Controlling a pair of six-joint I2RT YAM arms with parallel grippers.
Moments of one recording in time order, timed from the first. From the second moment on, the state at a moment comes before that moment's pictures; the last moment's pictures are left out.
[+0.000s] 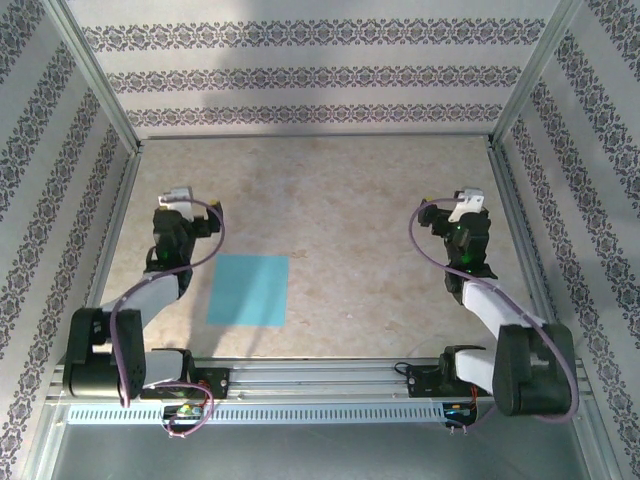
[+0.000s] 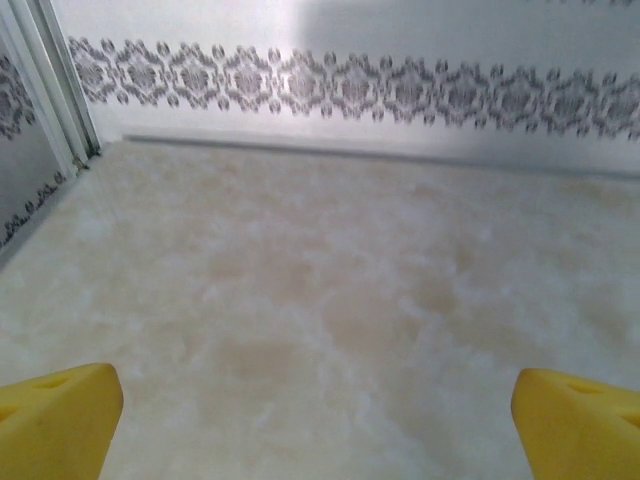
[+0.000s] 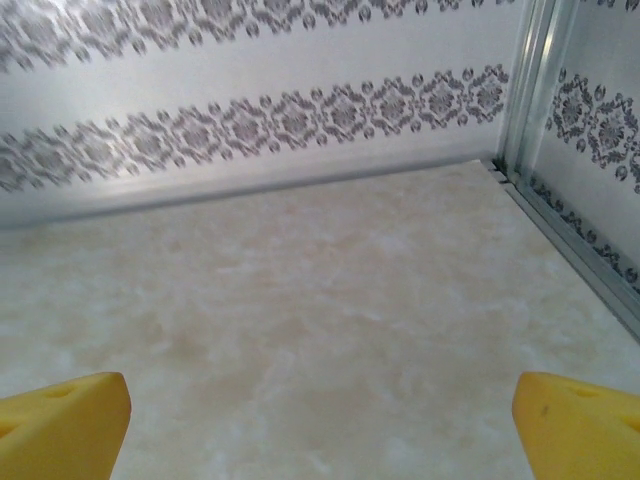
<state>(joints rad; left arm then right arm) 0.03 1.24 0.54 0.44 -0.07 -0.10 -0.01 1.14 0.45 0.47 0.06 0.17</state>
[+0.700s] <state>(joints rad) 0.01 1.20 0.79 -0.44 0.41 -0.49 -0.01 0.95 0.52 -0.03 -0.44 0.58</state>
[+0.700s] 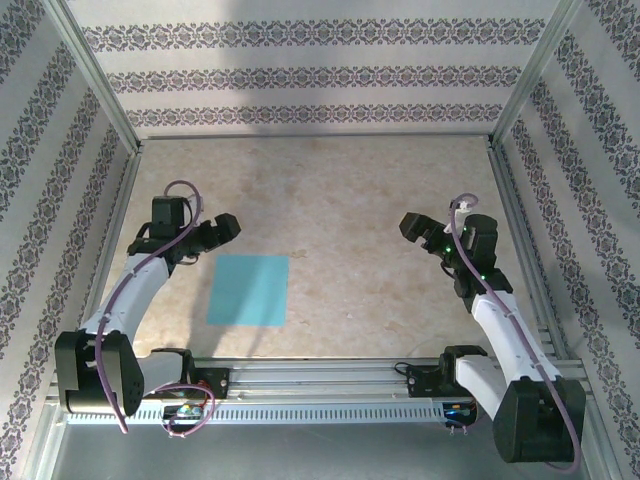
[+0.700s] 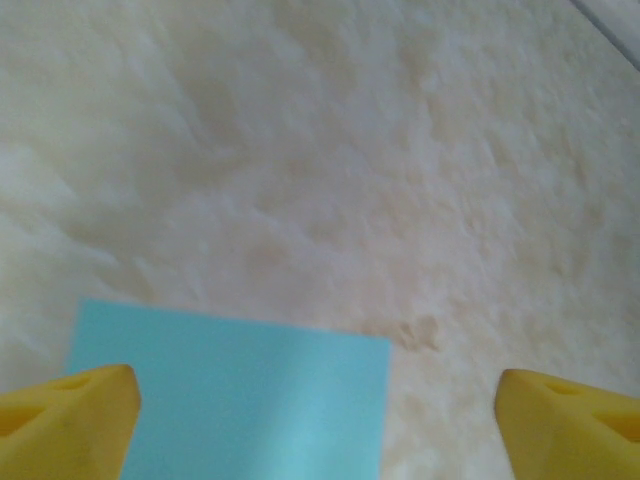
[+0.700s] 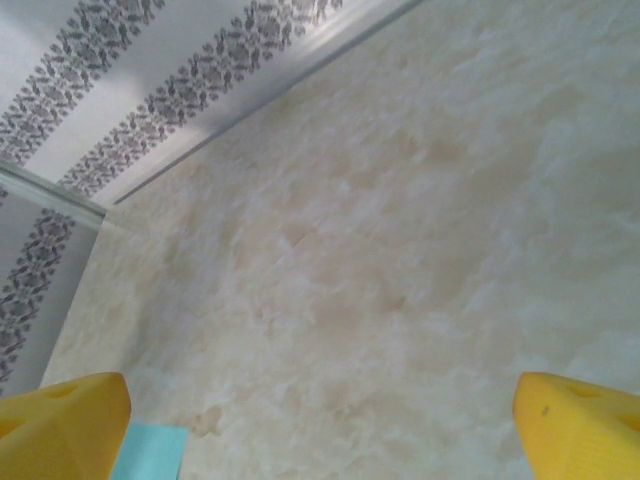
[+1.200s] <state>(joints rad) -0.25 1.46 0.72 -0.44 0.49 -0.53 0.11 1.04 0.58 -0.04 -0.43 0.60</state>
